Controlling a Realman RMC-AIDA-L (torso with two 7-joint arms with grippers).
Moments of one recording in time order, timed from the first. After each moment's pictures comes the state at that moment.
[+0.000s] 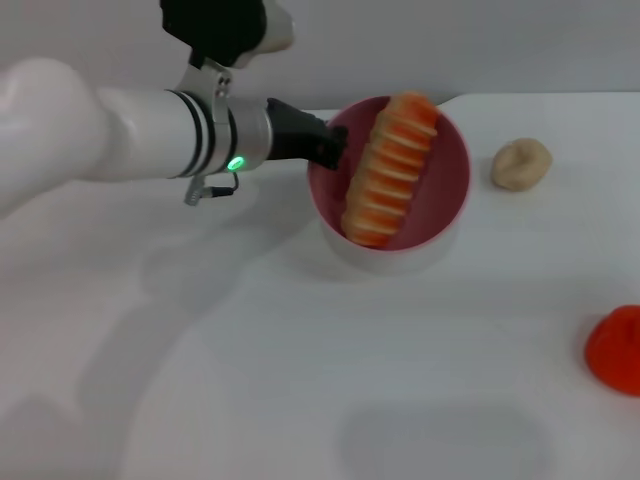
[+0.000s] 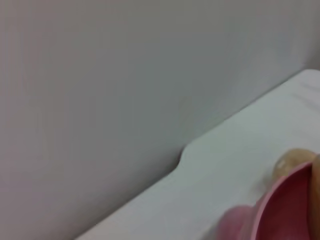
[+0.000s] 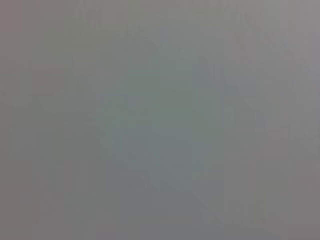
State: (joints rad) left arm -0.70 -2.07 1.71 0.92 2.15 0.55 -2.44; right arm 0.30 2.08 -0.91 -0.77 2.54 1.06 -2.56
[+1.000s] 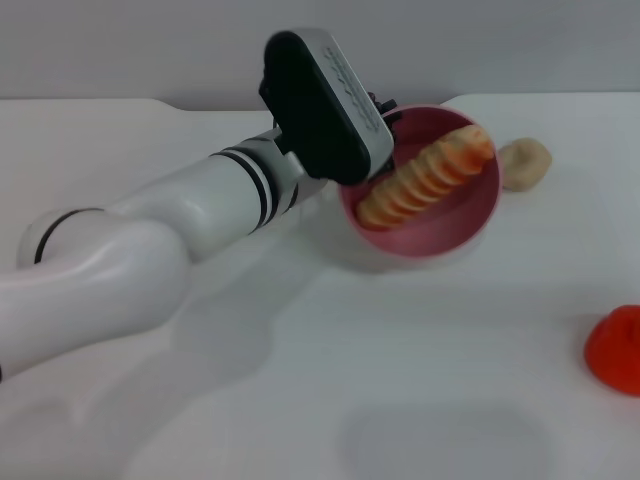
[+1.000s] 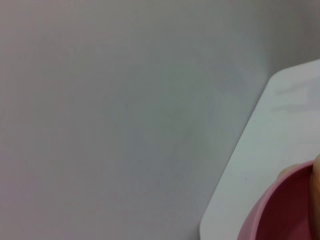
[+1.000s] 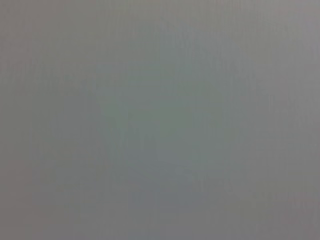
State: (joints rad) left arm -0.64 -2.08 2.14 0.93 2.14 0.00 -2.09; right arm 0.30 2.08 -0.90 -0.75 2.53 1.14 -2.55
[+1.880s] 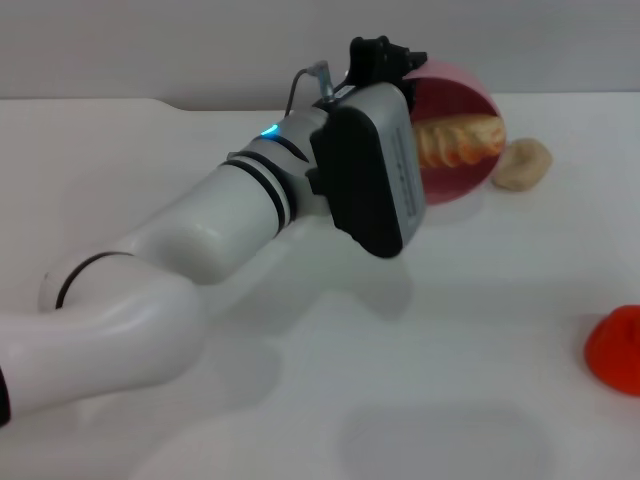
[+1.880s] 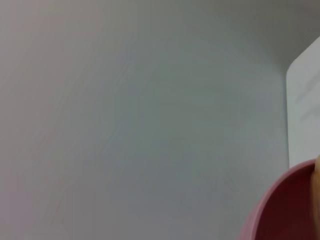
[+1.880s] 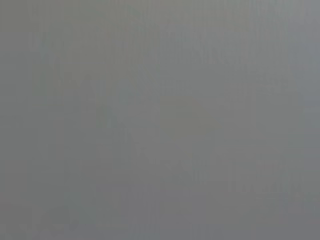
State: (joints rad) left arm -0.63 -2.08 2.29 0.93 2.14 -0.32 -1.63; right arm 0.33 2.08 -0.91 -0.71 2.53 1.18 -2.53
